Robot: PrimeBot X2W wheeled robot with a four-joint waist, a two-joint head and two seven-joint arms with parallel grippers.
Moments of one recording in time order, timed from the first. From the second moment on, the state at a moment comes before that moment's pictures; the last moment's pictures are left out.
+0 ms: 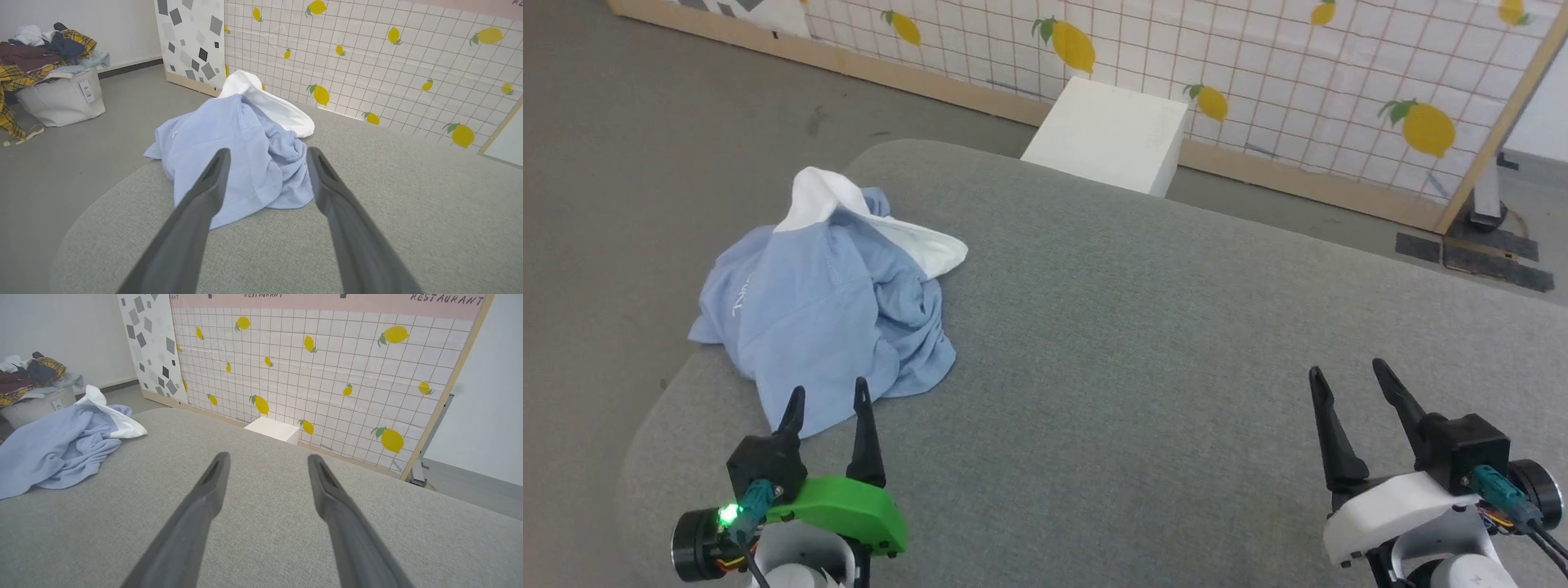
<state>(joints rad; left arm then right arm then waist) -0.04 0.09 -0.11 0.14 -0.21 0.13 -0.15 0.00 -0.05 -0.03 0.07 0.04 0.13 -0.10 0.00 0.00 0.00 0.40</state>
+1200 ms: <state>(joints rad) -0.05 0.13 -0.16 0.19 -0.31 0.22 -0.22 0.00 -0.05 -0.04 0.10 0.05 0.13 -0.13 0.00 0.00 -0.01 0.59</state>
